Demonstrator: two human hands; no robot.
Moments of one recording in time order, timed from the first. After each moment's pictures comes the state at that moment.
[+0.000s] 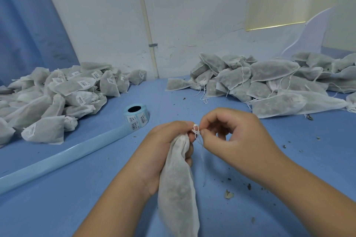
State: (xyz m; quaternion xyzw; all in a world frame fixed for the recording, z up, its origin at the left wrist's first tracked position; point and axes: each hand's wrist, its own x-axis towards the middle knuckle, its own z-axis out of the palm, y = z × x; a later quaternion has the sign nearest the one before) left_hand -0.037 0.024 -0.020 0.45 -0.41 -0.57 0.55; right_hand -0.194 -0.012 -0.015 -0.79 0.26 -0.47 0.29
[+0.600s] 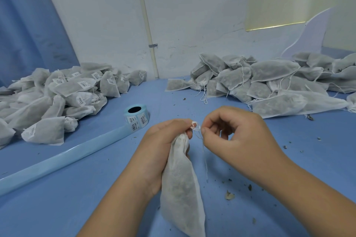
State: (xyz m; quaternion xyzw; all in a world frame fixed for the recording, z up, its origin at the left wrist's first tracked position) left_hand -0.040 0.028 -0.020 0.47 -0.42 -0.50 0.59; right_hand -0.194 -0.014 -0.017 -0.78 0.28 -0.49 0.25
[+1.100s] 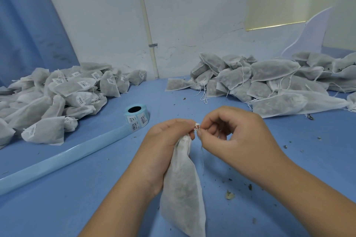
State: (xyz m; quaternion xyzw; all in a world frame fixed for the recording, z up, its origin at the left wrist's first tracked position) left_hand -0.044 0.030 -0.019 0.49 -0.44 -0.47 0.59; right_hand -0.191 -0.012 -0.016 -0.78 0.29 -0.49 0.26
